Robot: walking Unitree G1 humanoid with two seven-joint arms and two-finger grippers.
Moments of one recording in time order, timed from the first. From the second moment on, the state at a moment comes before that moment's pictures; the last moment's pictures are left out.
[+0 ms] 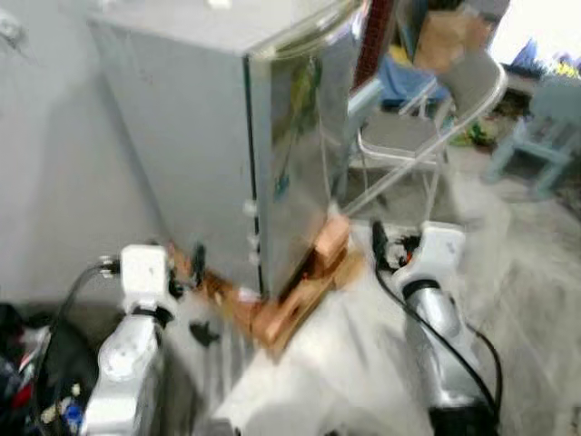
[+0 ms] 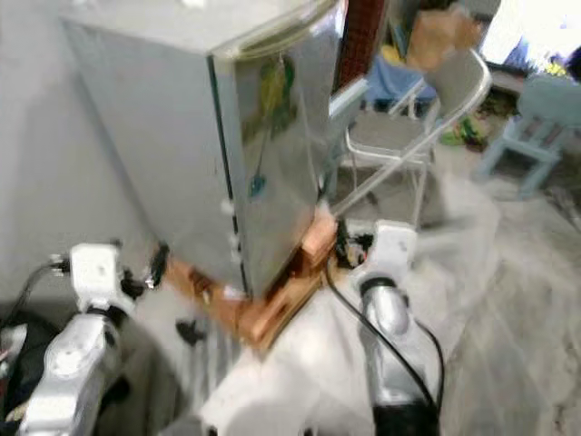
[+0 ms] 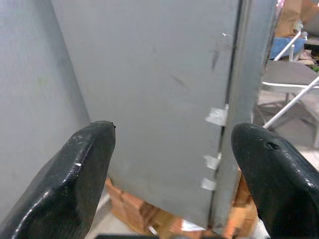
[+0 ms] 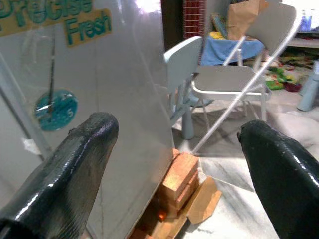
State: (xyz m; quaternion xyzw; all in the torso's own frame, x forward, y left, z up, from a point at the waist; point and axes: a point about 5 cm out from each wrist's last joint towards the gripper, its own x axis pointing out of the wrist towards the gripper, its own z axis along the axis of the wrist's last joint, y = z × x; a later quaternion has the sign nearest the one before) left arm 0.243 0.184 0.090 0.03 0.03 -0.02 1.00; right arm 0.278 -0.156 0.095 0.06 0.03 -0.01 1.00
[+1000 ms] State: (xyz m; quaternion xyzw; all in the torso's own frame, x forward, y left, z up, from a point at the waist) left arm 0.245 0.179 0.096 0.01 0.01 -0.05 1.00; right arm 0.275 -0.158 0.096 0.06 0.03 -0.01 1.00
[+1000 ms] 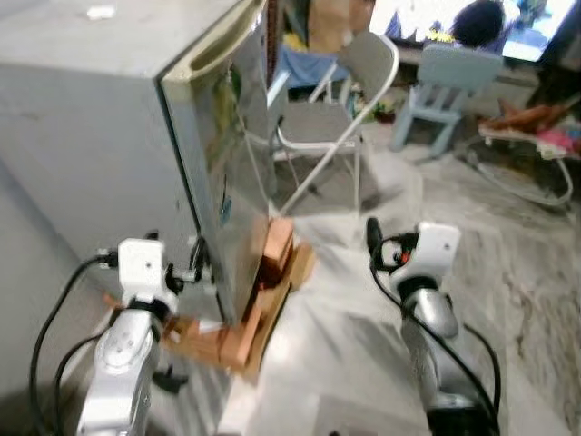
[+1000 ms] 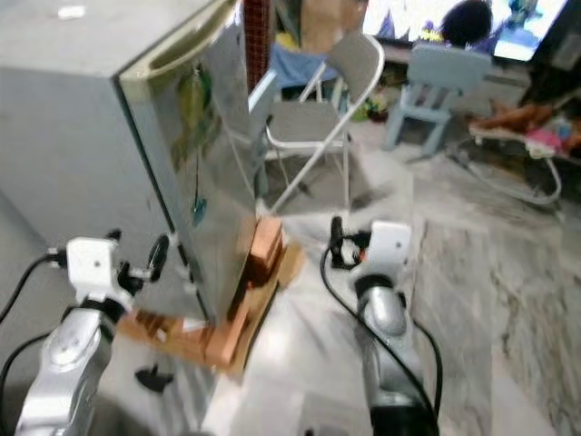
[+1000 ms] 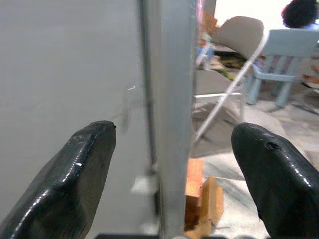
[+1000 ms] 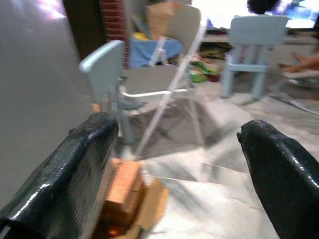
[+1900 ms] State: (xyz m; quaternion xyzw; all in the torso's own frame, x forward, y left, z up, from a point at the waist) left arm 0.264 0.170 0.101 0.02 0.00 -0.08 1.00; right arm 0.254 -0.177 0.088 0.03 0.06 -0.03 1.00
